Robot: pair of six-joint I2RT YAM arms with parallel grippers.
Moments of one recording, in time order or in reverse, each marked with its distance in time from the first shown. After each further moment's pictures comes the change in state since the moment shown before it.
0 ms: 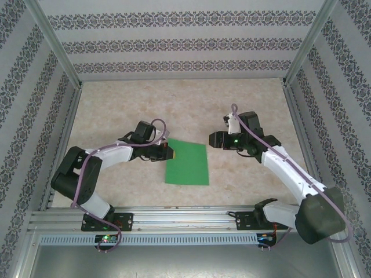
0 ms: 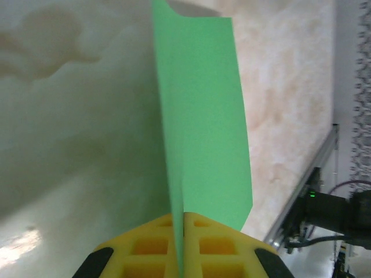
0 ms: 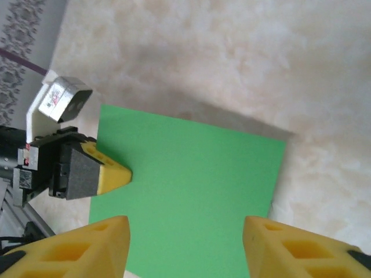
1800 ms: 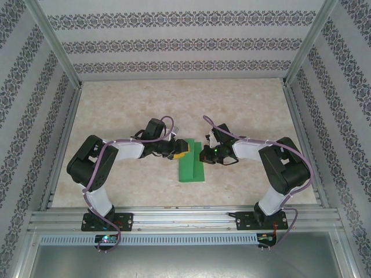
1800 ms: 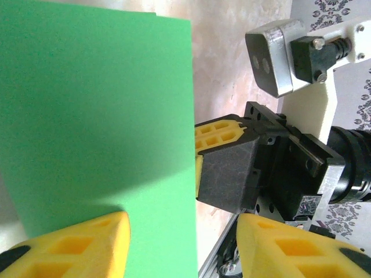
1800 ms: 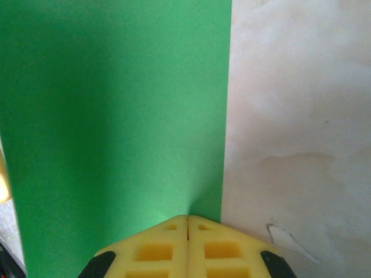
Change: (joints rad) left arm -0.068 0.176 0.078 0.285 0.104 -0.347; right arm 0.125 0.494 -0.043 0.226 0.003 0.163
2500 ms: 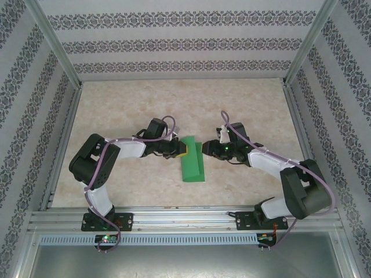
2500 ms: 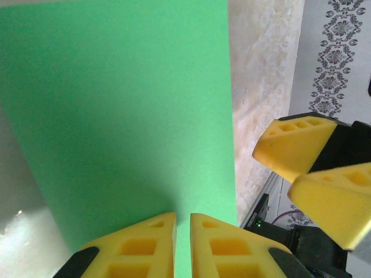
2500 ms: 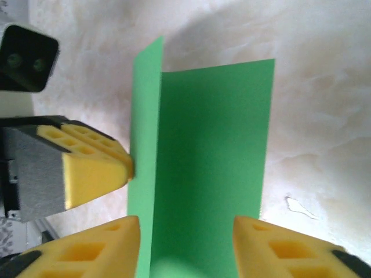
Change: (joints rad) left arm -0.008 0.027 0.029 -0.028 -0.029 0.030; right arm -0.082 -0.277 -0.143 0.158 -0.085 0.059
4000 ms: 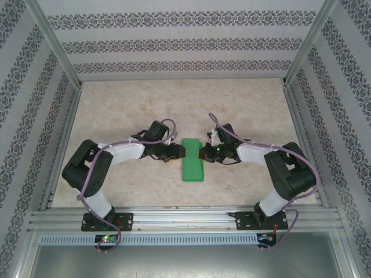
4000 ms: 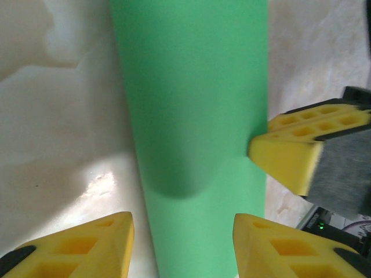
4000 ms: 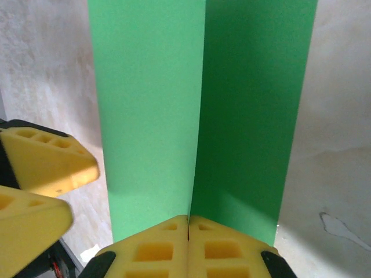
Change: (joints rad) left arm -0.048 -0.082 0.009 -0.272 -0.196 0.143; right arm 0.062 0.204 0.082 -0.042 -0.014 0.016
